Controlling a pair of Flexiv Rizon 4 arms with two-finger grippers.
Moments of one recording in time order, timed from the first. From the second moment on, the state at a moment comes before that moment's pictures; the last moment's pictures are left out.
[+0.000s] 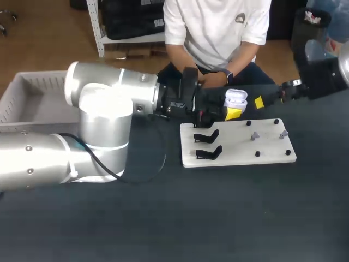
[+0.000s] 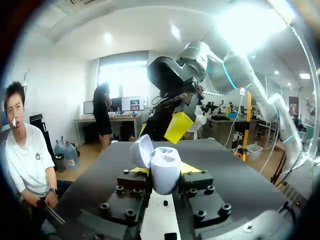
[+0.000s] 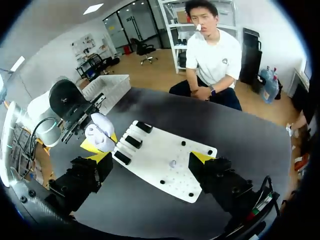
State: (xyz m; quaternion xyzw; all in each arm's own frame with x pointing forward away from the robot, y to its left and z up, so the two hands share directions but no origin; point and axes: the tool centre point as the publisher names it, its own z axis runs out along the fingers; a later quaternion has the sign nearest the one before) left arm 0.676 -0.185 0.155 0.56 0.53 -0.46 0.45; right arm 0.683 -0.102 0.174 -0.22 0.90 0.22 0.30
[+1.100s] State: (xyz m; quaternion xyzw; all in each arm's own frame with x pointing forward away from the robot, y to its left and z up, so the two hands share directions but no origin) left arm 0.681 -0.173 0.168 0.51 0.52 -0.47 0.49; right arm 0.664 -0.163 0.162 -0.22 0.94 0.09 0.24
